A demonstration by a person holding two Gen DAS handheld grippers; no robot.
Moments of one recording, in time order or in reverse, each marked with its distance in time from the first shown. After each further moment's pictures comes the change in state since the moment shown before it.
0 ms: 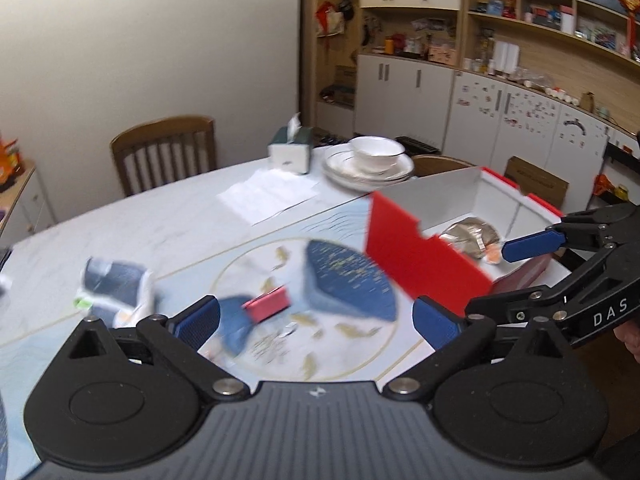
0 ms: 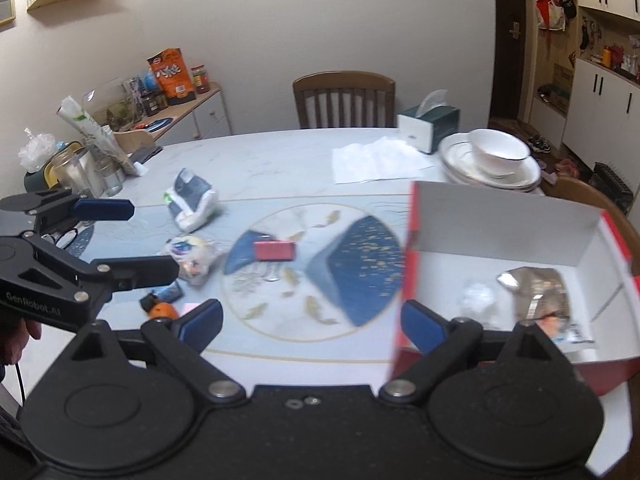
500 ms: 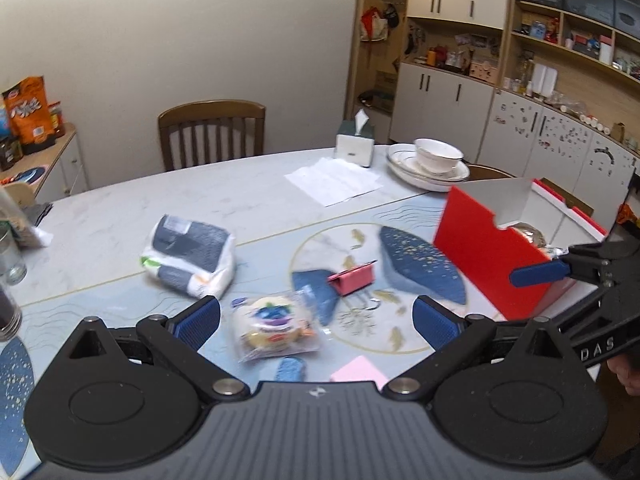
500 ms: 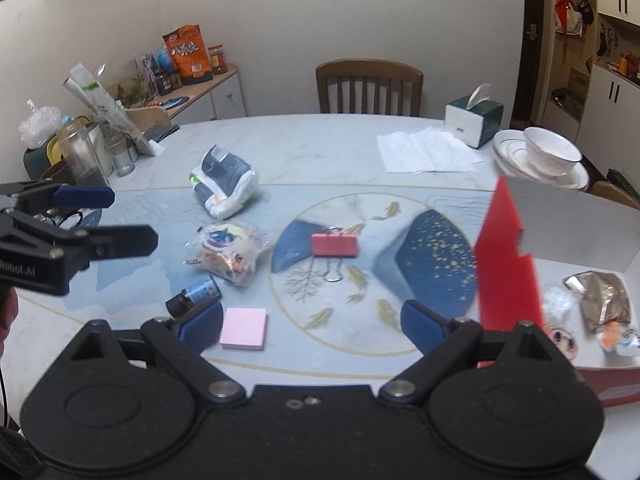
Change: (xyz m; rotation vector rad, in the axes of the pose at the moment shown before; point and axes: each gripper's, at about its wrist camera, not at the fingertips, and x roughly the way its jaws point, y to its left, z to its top) left arm -0.012 0.089 -0.033 -0.102 -0.007 0.052; right arm 0.059 0.072 -0.003 -0.038 0.026 -0.003
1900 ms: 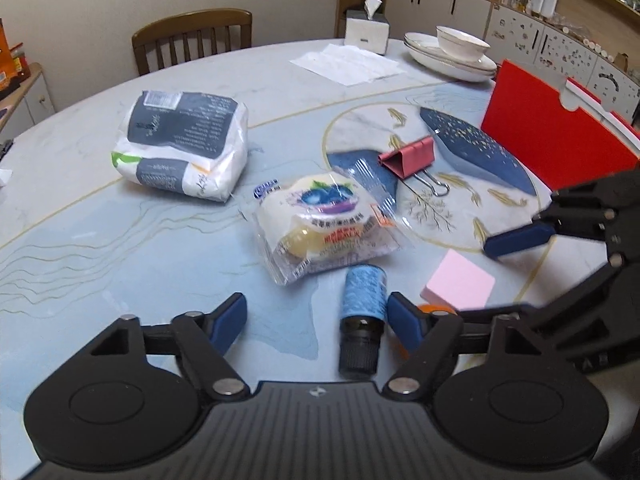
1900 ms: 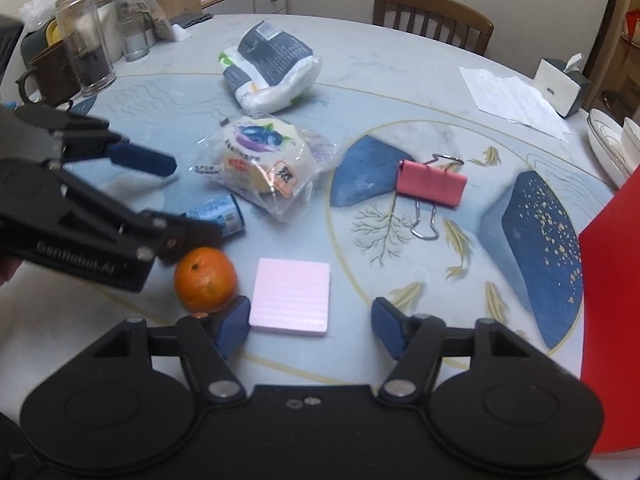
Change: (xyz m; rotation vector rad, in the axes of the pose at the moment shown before) left arm 0.099 0.050 -0.054 0.078 0.259 -0.049; right arm 0.114 0.052 -0.014 -0.182 0.232 0.008
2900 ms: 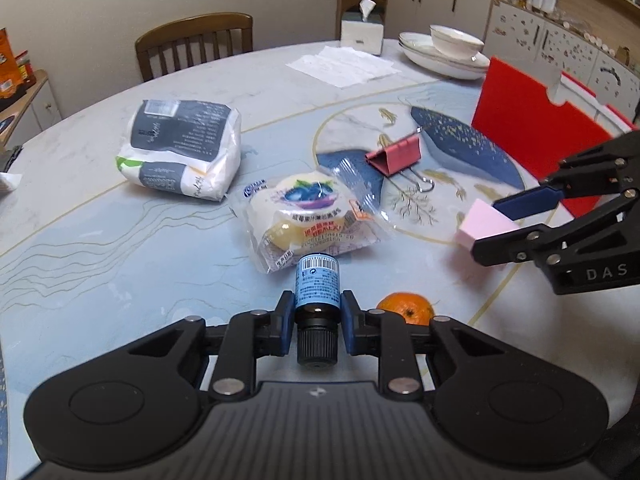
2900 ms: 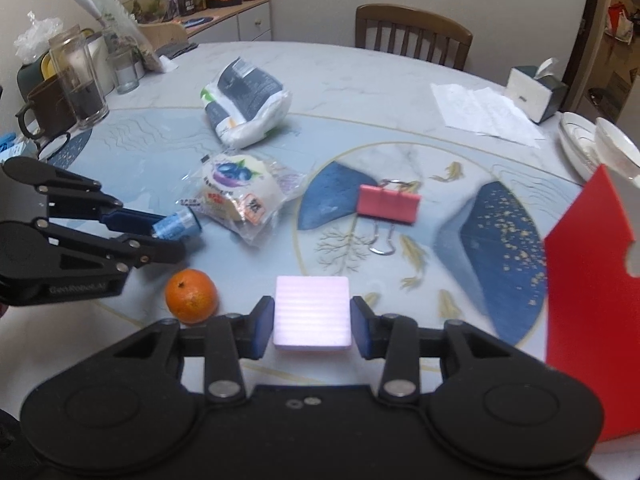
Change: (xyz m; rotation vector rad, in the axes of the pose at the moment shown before) left arm -0.021 -0.017 -0.002 -0.005 -0.010 0.038; right arm -0.034 -0.025 0.001 0.049 -0.058 -0.007
